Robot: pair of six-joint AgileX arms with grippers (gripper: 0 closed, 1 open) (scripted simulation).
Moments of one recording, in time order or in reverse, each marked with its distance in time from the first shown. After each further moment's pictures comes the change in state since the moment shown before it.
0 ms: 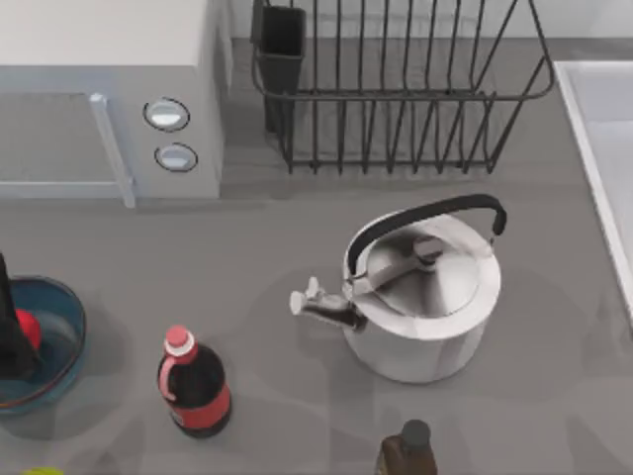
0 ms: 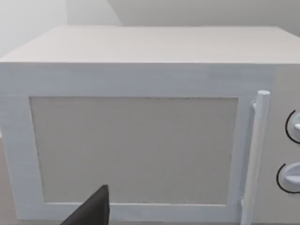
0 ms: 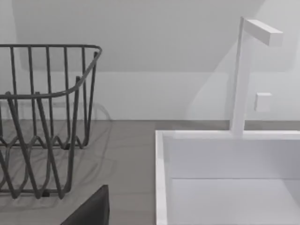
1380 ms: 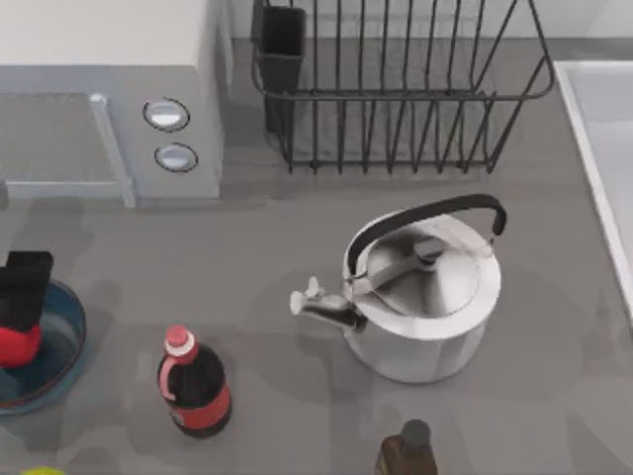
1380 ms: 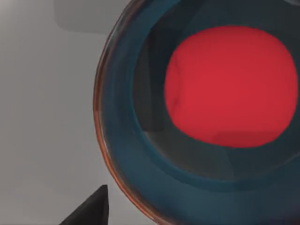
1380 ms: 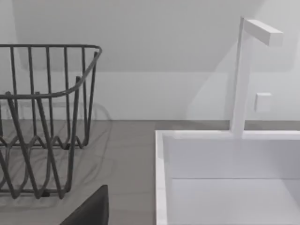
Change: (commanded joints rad) left arm 0.054 1.473 0.991 -1.010 0.000 0.073; right arm 0.000 0.000 0.000 0.000 0.000 0.000
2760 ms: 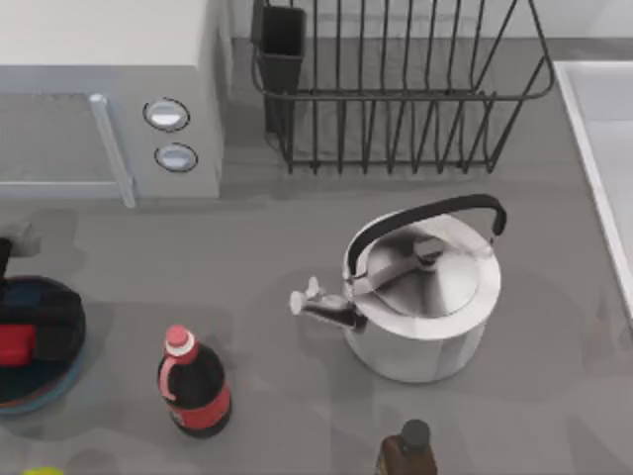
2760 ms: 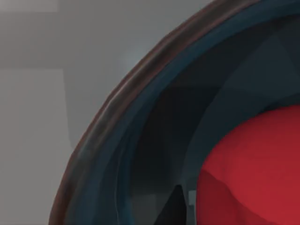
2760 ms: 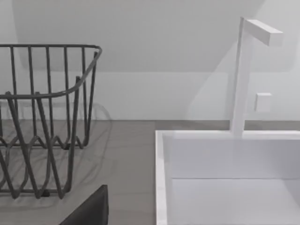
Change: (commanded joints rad) left arm 0.006 0.249 -0.173 0.342 0.000 0.010; right arm 0.000 0.000 0.000 0.000 0.000 0.000
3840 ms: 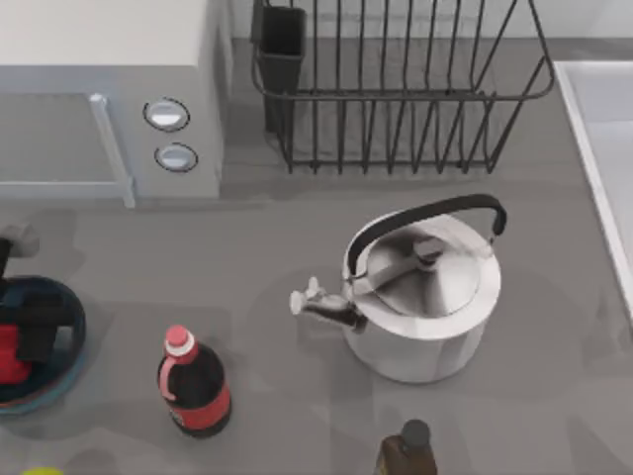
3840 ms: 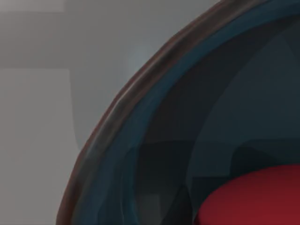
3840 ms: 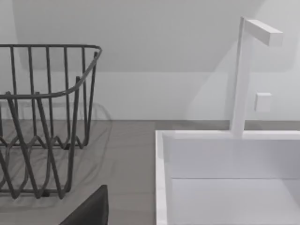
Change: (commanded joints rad) left arm 0.000 0.000 0.000 0.000 0.000 0.000; right arm 0.000 0.000 0.000 0.000 0.000 0.000
